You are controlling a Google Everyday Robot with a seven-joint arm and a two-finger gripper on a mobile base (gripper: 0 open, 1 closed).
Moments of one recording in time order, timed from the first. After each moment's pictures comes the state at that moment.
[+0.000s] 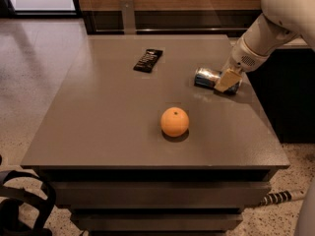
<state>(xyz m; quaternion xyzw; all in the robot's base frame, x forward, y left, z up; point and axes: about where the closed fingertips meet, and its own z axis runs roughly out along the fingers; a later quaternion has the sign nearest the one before) 0.650 -0.212 0.827 -0.54 0.82 0.05 0.20</state>
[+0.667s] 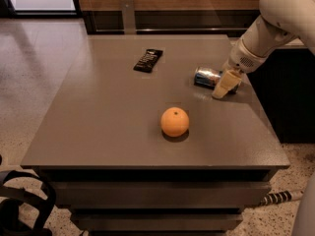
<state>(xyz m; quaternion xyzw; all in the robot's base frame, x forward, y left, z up) 0.651 -0.211 0.824 -0.54 0.82 0.05 0.19</state>
